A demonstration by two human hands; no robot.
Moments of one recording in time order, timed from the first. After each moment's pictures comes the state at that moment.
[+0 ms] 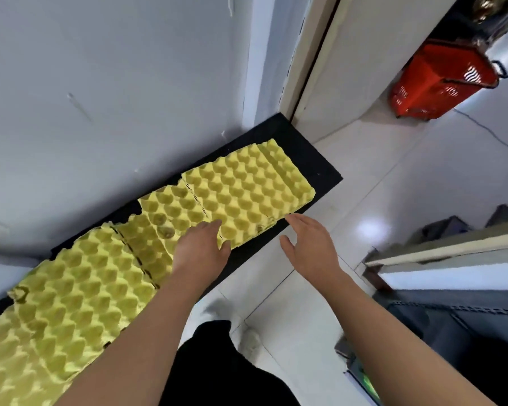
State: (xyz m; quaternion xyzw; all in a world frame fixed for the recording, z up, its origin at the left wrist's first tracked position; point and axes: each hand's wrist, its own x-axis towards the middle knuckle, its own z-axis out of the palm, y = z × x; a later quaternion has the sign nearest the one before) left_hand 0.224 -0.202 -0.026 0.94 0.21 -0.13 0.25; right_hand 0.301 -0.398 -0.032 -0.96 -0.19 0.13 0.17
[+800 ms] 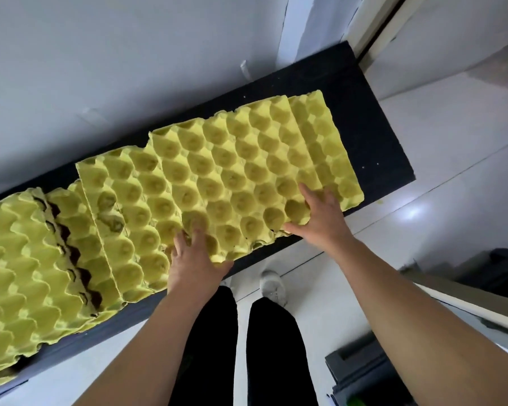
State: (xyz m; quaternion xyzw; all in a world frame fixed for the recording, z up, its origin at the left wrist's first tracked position) left_hand 0.331 -0.231 -0.227 0.79 0.46 -0.30 0.28; right_hand 0.516 -0.391 -0.264 -0.90 -0.18 0.38 0.10
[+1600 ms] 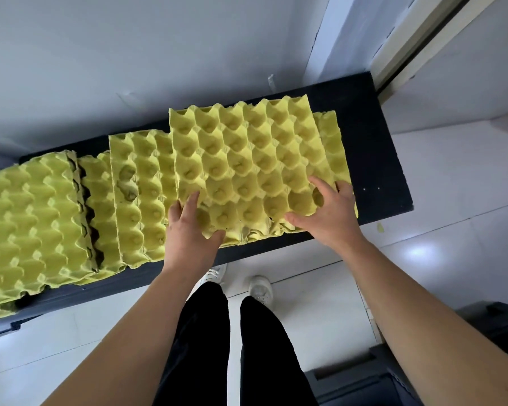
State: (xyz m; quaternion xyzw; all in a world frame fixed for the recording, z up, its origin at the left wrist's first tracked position) left_hand 0.337 -0.254 -0.183 0.75 0.54 -0.06 0.37; right_hand 0.536 -0.399 -0.210 -0.90 -0.22 0.30 0.24
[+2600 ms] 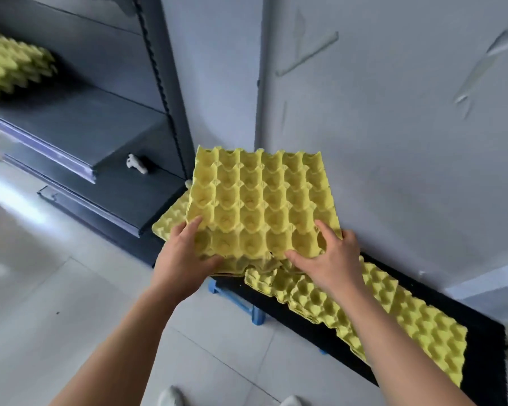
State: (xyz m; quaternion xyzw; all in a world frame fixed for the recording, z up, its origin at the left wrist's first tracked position) left_hand -0.032 -0.248 0.090 0.60 0.72 0.21 0.29; right_hand 0.223 -0.243 0.083 -0.76 -0.57 0.25 0.16
